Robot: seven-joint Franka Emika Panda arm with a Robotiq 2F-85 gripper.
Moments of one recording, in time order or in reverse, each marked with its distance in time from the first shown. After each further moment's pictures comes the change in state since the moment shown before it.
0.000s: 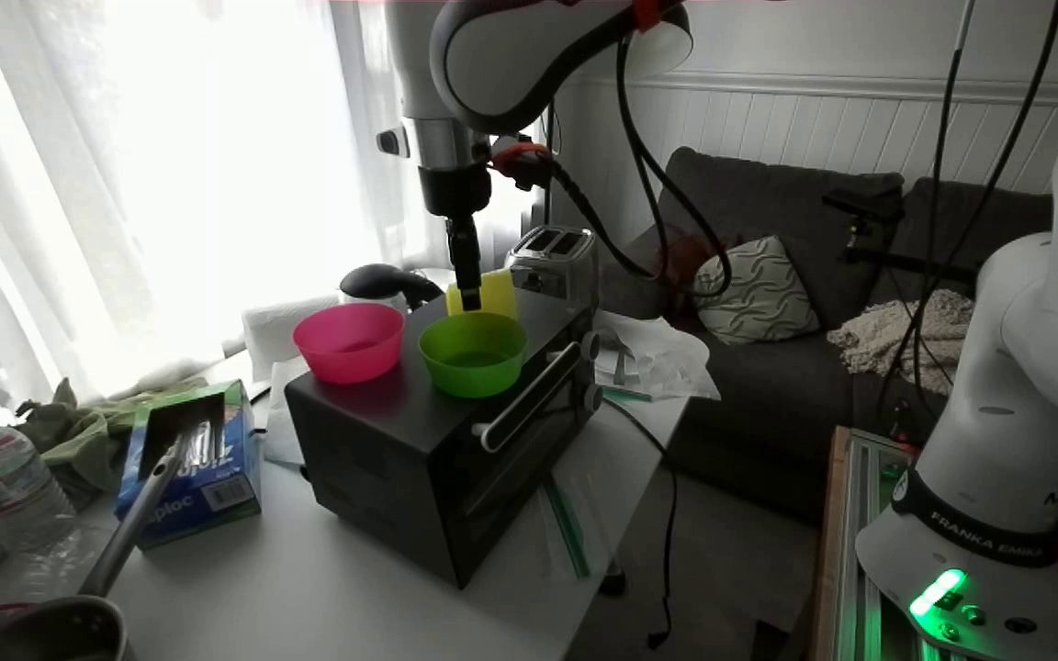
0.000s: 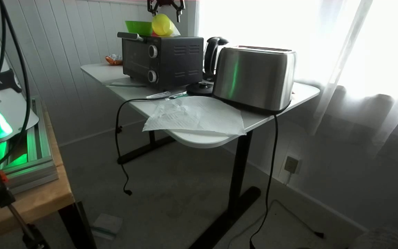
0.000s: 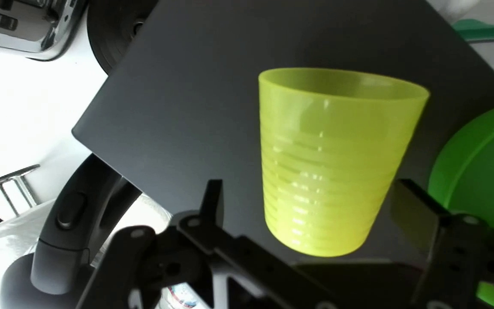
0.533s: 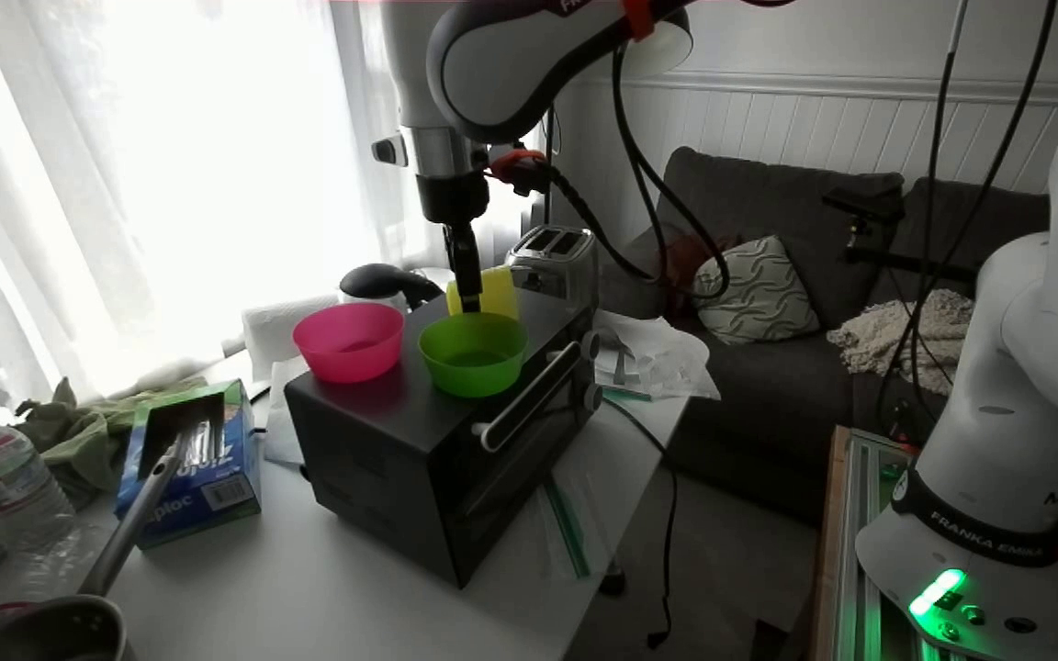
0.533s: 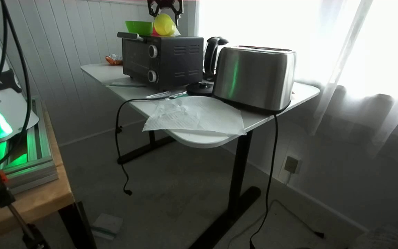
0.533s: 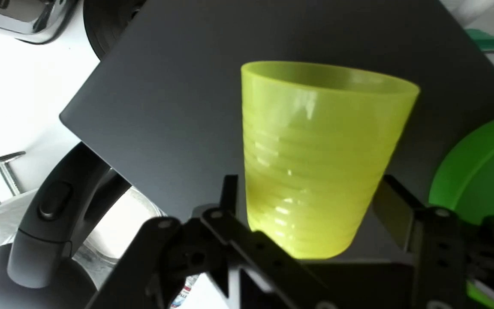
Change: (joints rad) arm 0.000 0.015 0.003 0.000 0.000 0.010 -0.054
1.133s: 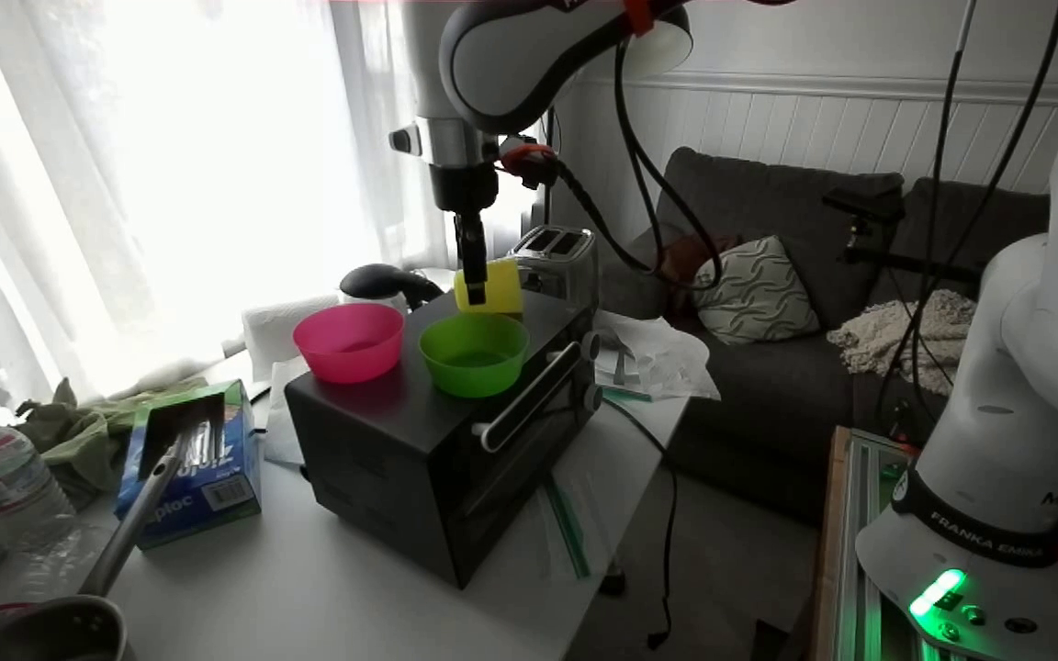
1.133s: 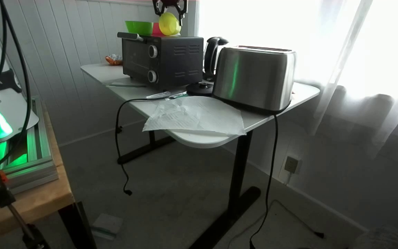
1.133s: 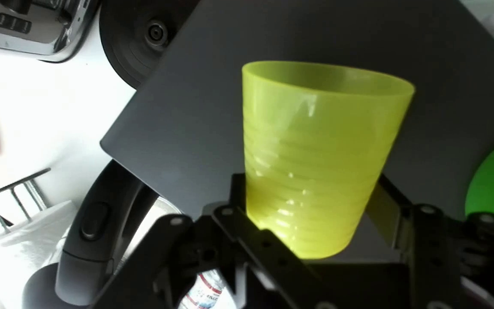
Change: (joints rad) arm -0.040 -0.012 -0.018 -0.006 0.031 0.023 -0.012
